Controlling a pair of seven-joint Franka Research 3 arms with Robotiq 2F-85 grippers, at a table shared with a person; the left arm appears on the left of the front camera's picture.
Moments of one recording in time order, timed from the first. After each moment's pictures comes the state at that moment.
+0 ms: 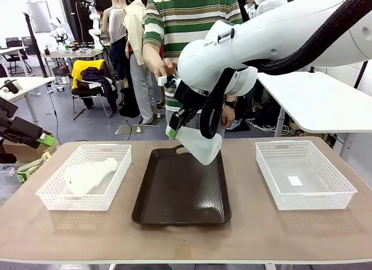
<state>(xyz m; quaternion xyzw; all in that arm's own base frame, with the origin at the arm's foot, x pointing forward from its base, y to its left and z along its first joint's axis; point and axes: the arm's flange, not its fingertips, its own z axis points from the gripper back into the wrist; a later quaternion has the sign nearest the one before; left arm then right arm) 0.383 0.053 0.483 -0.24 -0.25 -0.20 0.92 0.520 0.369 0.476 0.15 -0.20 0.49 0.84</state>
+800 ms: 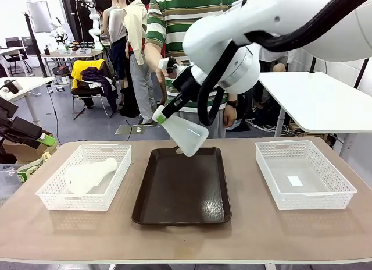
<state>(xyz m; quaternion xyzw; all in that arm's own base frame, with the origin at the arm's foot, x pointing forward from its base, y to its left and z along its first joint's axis) 0.383 0.053 0.483 -0.24 -0.25 -0.20 0.92 0.519 0.358 0.496 0.29 -0.32 0.53 0.73</state>
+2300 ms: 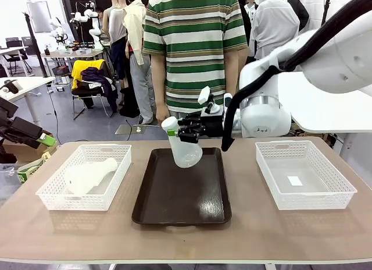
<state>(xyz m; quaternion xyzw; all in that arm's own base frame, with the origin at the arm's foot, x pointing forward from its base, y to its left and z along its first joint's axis) 0.383 0.053 0.483 -0.24 -0.25 -0.20 0.92 0.529 0.299 0.356 0.38 -0.54 0.52 0.54</state>
